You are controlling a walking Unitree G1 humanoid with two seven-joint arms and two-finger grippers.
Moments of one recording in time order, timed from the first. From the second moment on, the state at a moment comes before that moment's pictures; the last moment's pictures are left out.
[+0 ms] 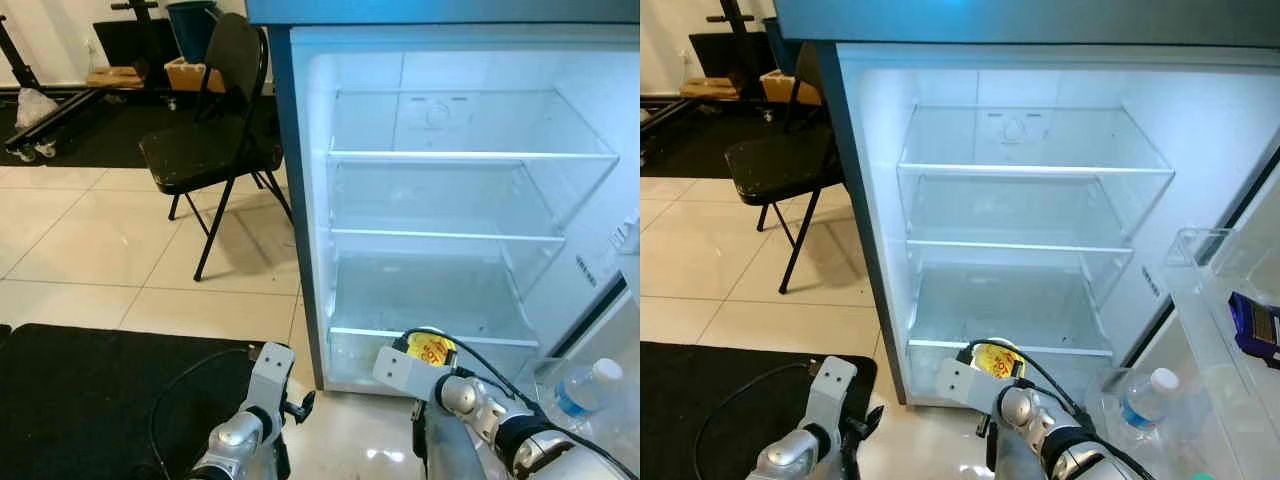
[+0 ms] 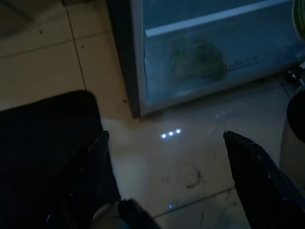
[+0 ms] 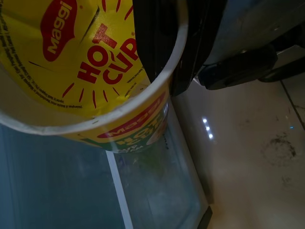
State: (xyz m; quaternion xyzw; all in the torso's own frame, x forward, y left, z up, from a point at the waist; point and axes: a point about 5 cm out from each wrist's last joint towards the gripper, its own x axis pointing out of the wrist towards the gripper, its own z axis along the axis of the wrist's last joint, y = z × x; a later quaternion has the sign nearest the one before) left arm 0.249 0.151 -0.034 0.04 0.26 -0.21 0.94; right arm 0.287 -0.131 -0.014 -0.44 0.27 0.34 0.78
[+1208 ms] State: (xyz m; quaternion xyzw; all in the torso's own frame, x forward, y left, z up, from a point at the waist) left arm 0.278 0.151 0.043 0.05 0.00 -0.26 0.96; right arm 0.360 -0.154 0.068 -0.50 0.22 0.24 0.80
